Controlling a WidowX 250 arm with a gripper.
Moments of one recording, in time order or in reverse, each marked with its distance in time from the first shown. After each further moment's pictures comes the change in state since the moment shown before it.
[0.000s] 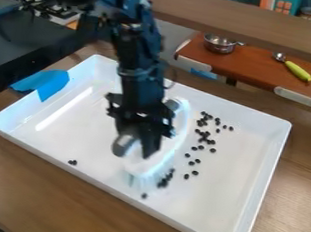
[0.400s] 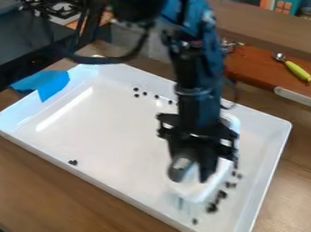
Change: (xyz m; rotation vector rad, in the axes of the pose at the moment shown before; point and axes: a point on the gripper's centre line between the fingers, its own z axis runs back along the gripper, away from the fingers) arm 0.013 -0.072 -0.015 -0.056 0.009 -0.005
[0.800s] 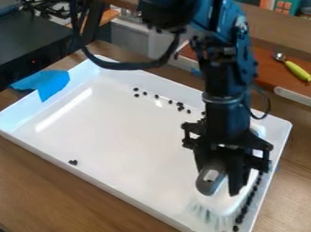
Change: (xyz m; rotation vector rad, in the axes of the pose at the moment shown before) arm 0.004 -0.029 -0.001 -0.024 0.025 -0.012
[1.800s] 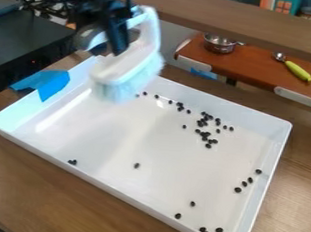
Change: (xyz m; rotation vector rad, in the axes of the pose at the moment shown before) arm -0.008 0.157 0.153 -0.007 -0.207 0.160
